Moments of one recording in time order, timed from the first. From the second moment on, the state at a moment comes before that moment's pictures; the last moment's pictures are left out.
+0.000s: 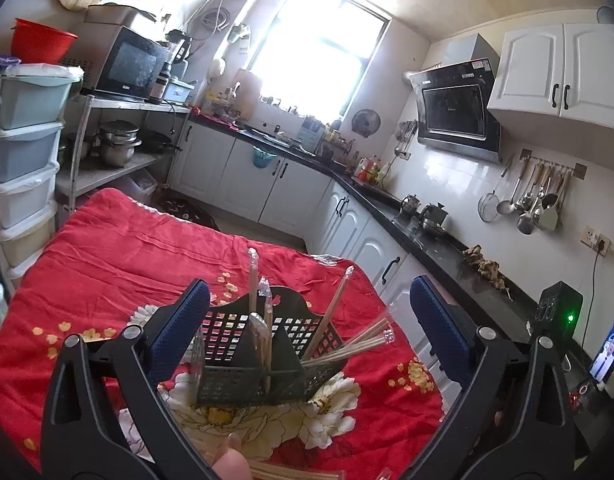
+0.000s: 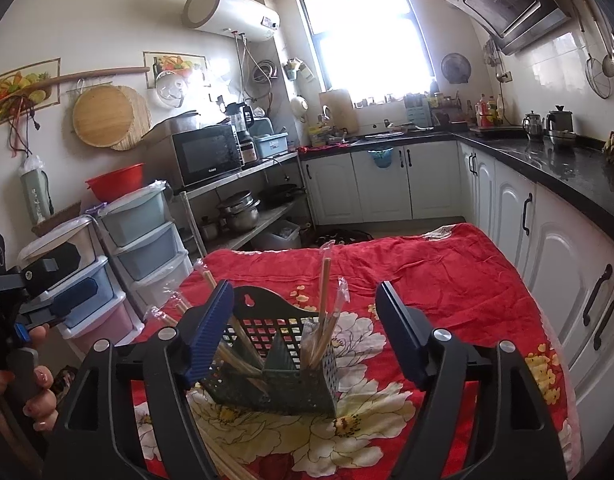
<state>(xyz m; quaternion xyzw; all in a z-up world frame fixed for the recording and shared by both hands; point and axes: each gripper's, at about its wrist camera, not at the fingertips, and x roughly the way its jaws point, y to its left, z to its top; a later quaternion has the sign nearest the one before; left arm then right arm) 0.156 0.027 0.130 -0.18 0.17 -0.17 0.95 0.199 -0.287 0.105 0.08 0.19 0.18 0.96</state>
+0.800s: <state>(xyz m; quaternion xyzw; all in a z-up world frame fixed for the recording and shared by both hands) 0.126 0.048 0.102 -0.20 0.19 -0.14 0.95 0.172 -0.283 0.093 0.07 0.21 0.19 0.96</state>
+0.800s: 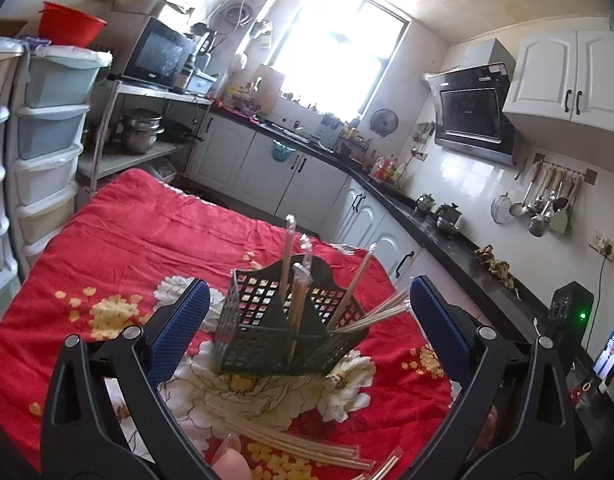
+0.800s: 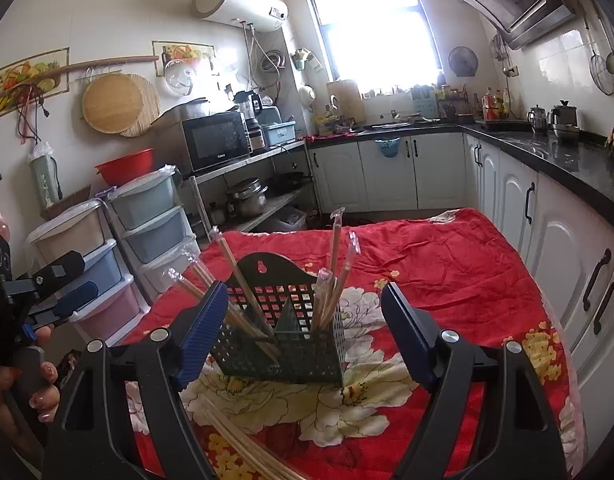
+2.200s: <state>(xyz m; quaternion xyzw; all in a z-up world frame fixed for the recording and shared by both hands) 0.122 0.046 0.026 -0.21 0.29 -0.12 0.93 0.133 -0.283 0.033 0.04 0.29 0.19 0.94</state>
